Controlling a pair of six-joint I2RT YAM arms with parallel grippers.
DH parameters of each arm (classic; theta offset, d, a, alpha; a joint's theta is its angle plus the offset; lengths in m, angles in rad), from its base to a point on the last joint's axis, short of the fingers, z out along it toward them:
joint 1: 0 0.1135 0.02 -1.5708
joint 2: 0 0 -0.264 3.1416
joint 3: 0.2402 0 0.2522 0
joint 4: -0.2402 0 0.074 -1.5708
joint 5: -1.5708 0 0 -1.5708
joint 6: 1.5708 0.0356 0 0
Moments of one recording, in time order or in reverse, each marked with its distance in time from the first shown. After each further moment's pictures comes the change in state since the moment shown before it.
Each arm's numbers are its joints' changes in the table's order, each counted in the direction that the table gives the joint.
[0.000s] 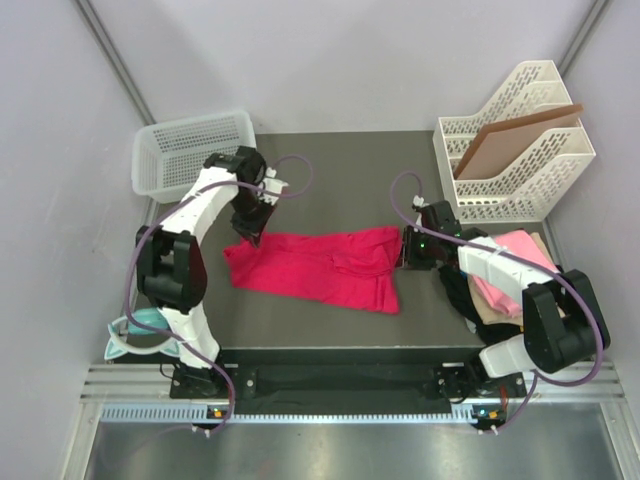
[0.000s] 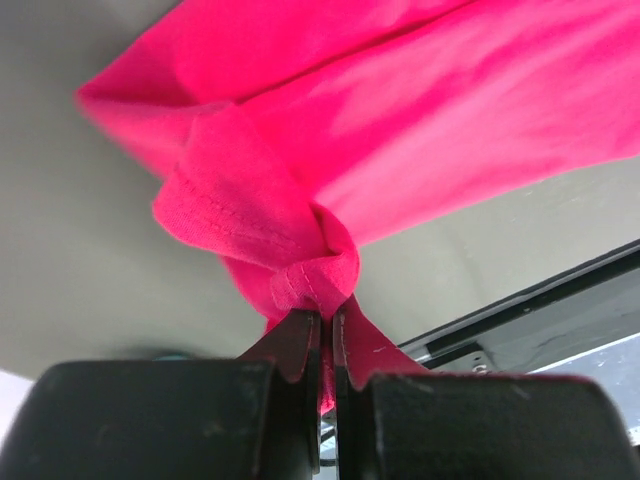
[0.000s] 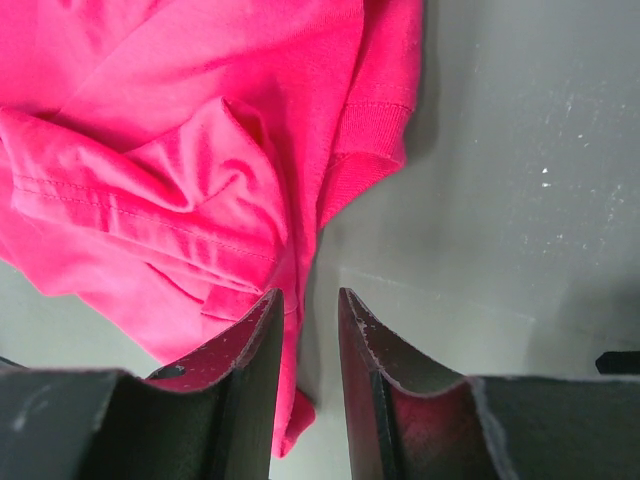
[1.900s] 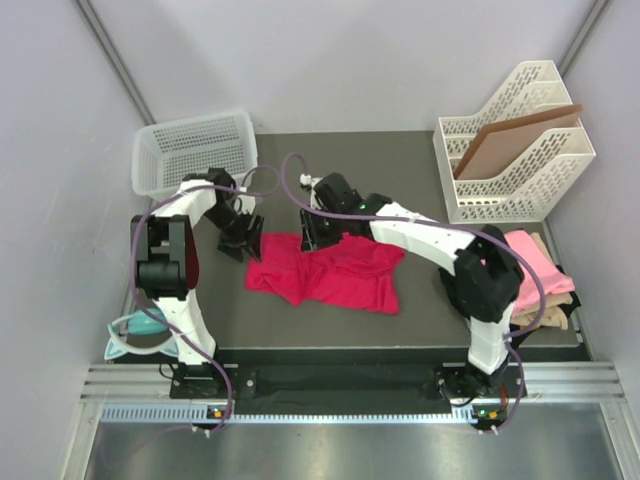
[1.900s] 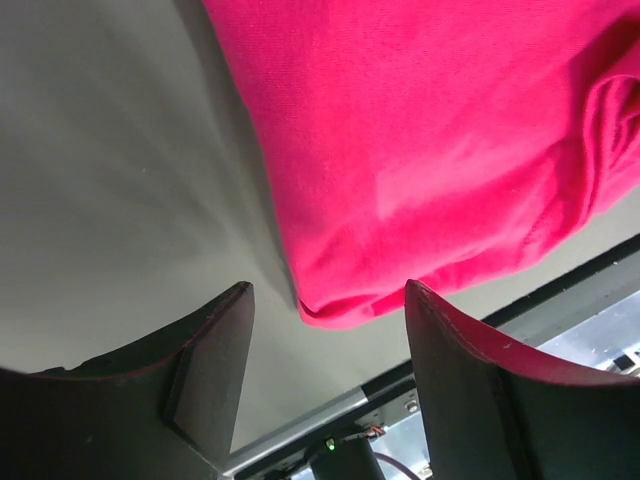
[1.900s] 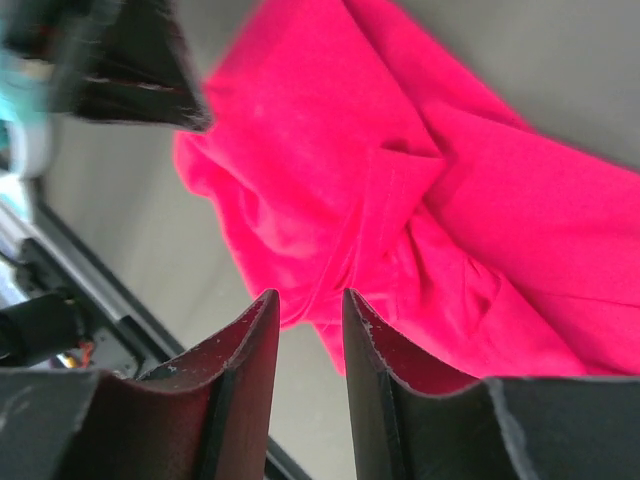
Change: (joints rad) left arm 0.191 0.104 -0.172 0.161 -0.243 -0.086; right arm 0.442 0.438 0.710 -0.096 0.027 0.002
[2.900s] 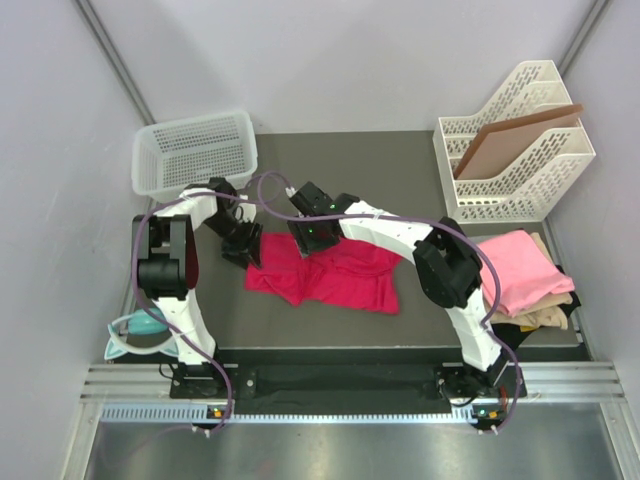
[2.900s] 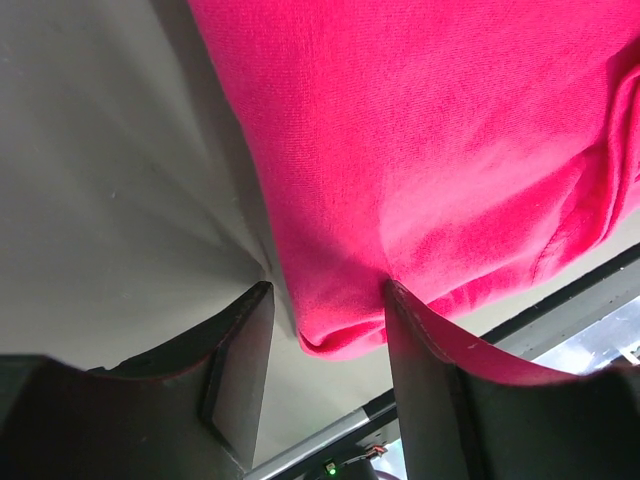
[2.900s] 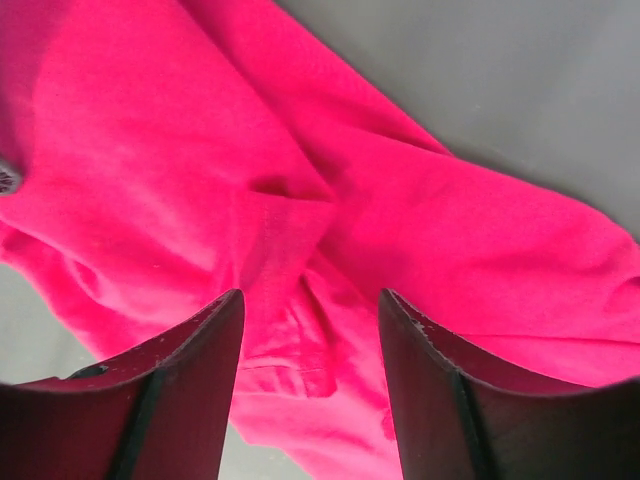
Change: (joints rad) left arm 0.008 0.000 -0.110 0.100 -0.033 0.002; right arm 0.054 0.285 0.243 -0.201 -0.241 -0.075
